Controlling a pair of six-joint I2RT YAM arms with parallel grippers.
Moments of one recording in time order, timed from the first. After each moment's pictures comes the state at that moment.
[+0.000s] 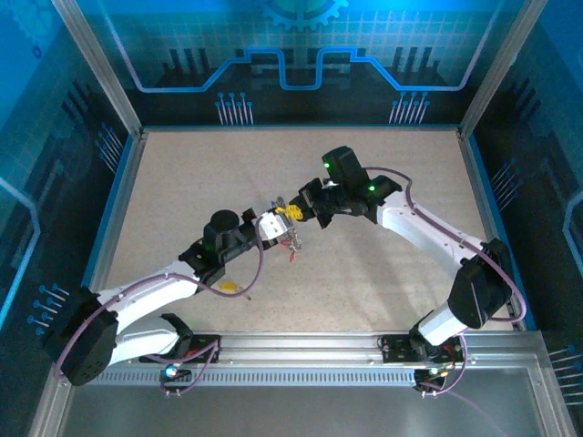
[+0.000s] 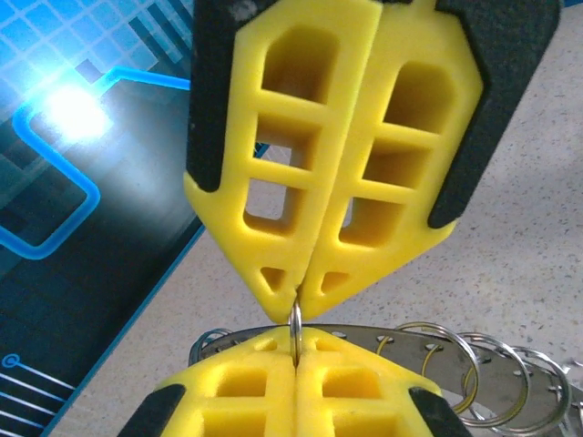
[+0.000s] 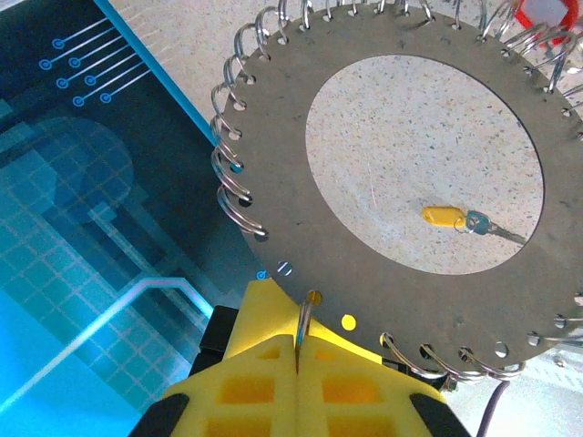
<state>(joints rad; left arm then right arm) -0.63 1.15 0.53 0.43 0.12 0.58 0.63 1.54 1.32 -0.55 -0.55 1.63</state>
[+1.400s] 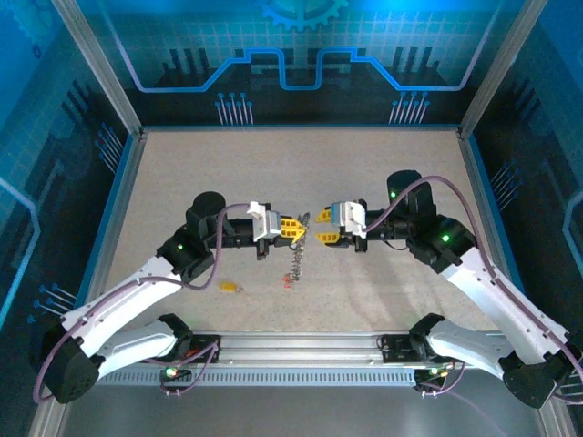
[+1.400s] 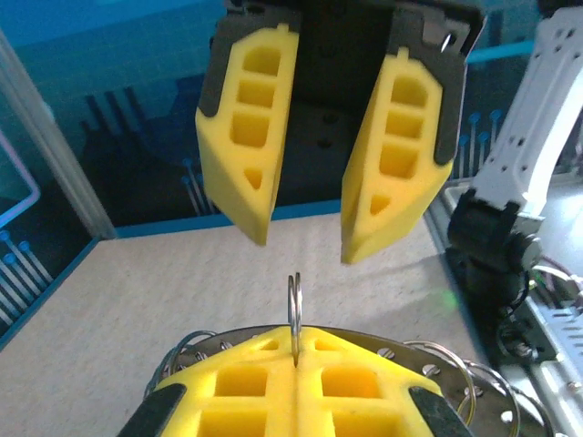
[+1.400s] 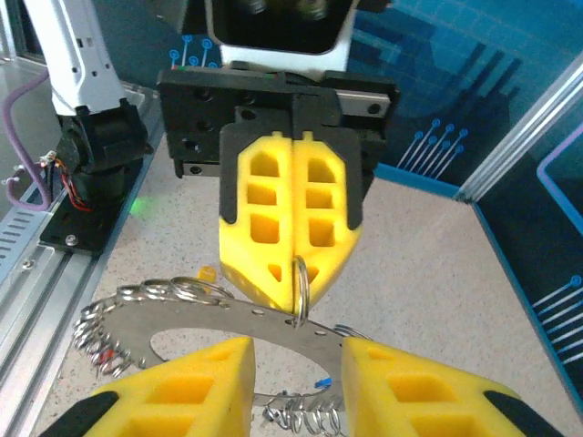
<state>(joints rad) -0.64 1.02 0.78 0.15 0.76 0.27 0.60 1.00 1.09 -0.53 -0.74 -0.71</state>
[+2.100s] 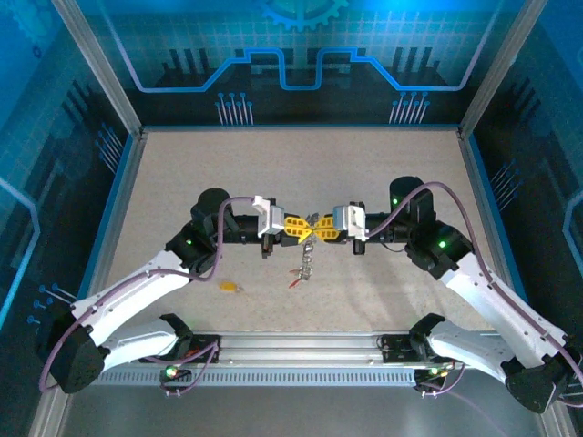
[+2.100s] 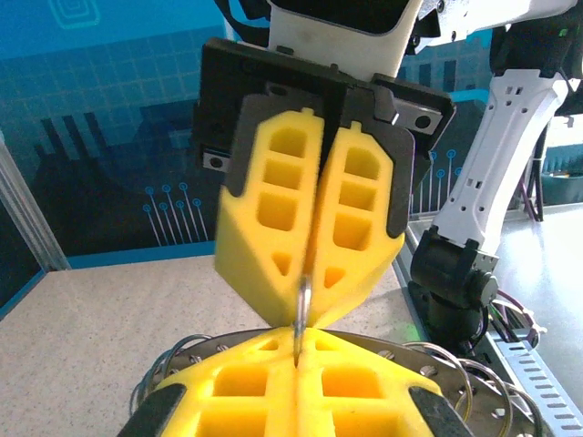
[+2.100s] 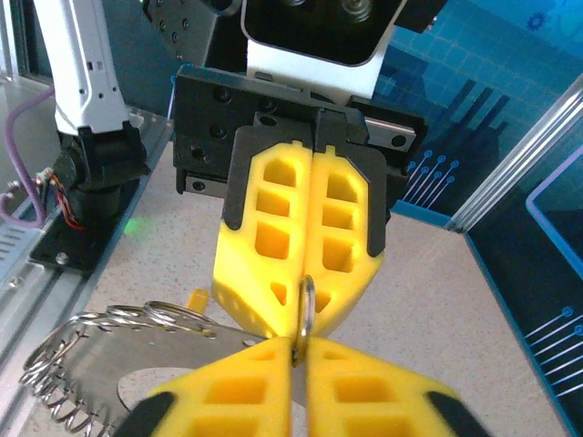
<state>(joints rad) -0.65 1.09 0.80 0.26 0.84 0.17 0.60 0.96 0.99 -0.38 -0.77 -0.65</state>
